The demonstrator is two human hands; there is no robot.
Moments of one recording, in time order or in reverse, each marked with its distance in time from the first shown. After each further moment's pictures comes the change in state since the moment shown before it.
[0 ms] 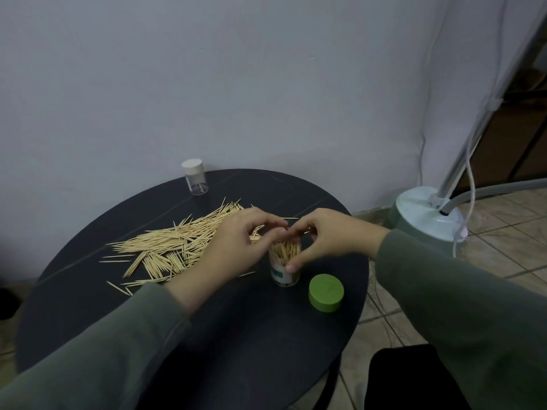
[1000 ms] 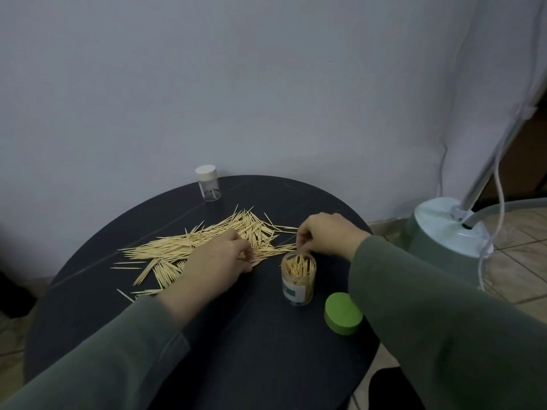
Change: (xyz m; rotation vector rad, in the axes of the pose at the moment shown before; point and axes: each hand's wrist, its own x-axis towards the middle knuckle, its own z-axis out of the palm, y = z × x) left_hand -0.013 -0.045 -0.018 0.608 -0.372 -0.362; right_hand 0.066 0.013 0.010 -0.325 0.009 0.138
